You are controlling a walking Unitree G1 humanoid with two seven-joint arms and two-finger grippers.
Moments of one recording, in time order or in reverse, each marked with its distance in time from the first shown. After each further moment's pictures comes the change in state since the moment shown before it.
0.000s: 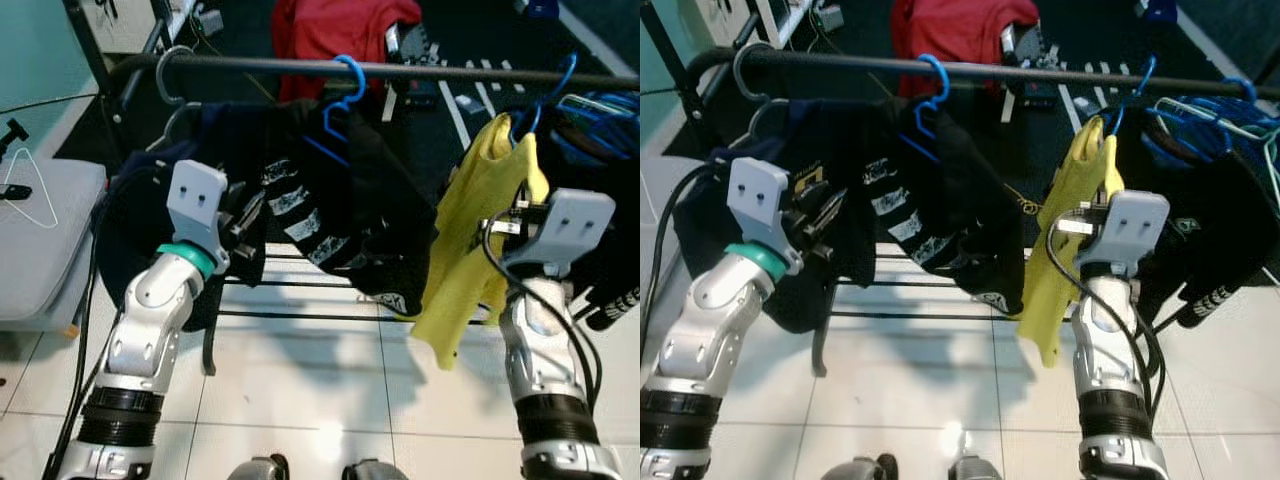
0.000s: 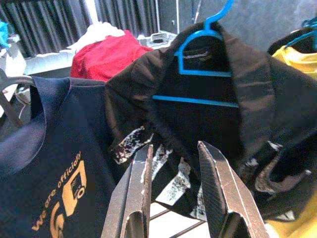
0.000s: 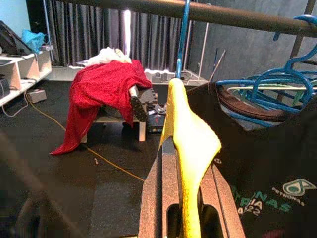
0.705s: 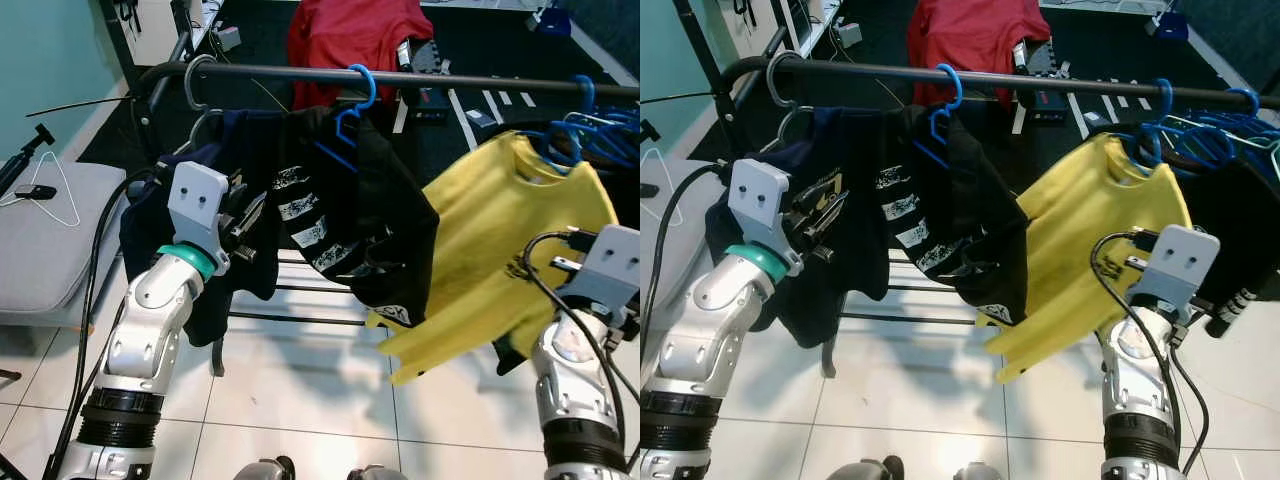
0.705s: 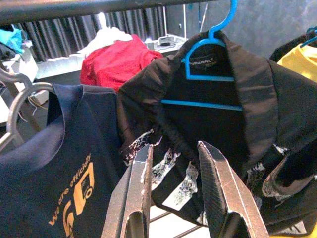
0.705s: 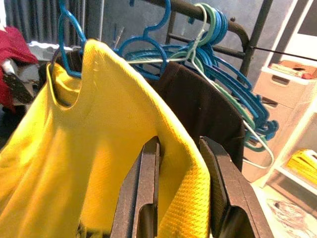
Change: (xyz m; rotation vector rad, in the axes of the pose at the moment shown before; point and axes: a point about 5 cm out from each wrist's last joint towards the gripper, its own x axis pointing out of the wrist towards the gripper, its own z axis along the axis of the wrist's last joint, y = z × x) left arm 0.000 0.000 0.000 -0.001 0.001 -0.006; right arm -0.017 -0.068 -0.013 -0.236 0.134 -0.514
